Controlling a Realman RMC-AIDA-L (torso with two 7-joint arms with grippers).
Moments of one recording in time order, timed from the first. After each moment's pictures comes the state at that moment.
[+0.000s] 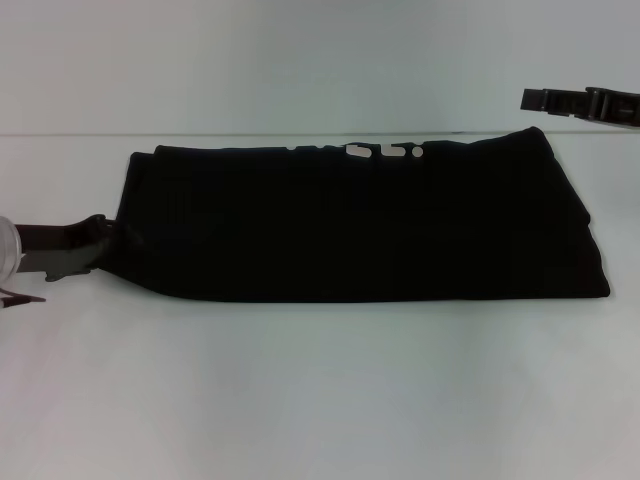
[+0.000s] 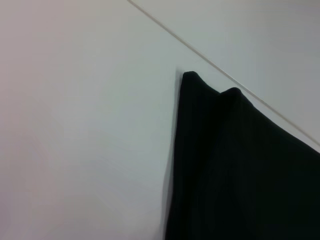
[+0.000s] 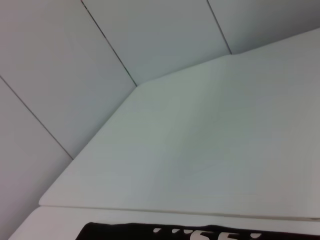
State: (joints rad) left arm -0.71 -2.00 0.42 0.55 2.53 1.03 -2.54; right arm 0.78 1.94 -0.48 -0.62 -2.15 -1.23 2.03
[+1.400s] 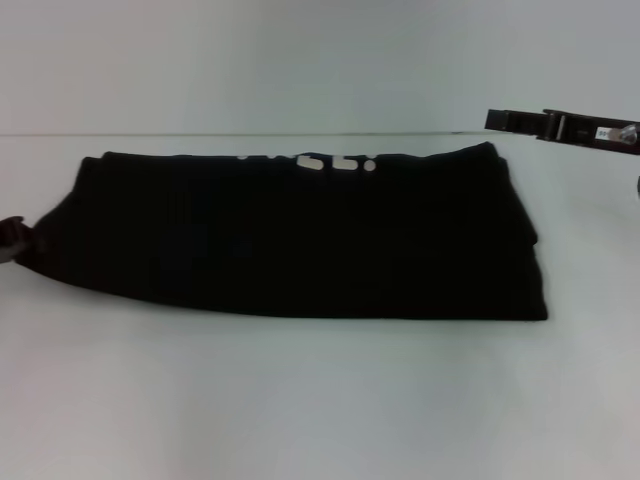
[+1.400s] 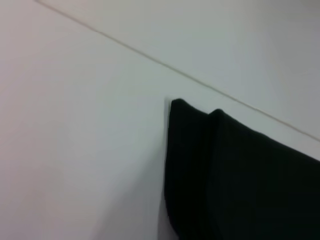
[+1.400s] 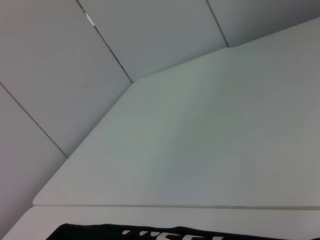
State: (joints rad) left arm -0.61 -1.99 0.41 0.79 2.56 1.17 -2.45; right arm 0.79 2.01 -0.49 -0.57 -2.14 -1.12 1.98
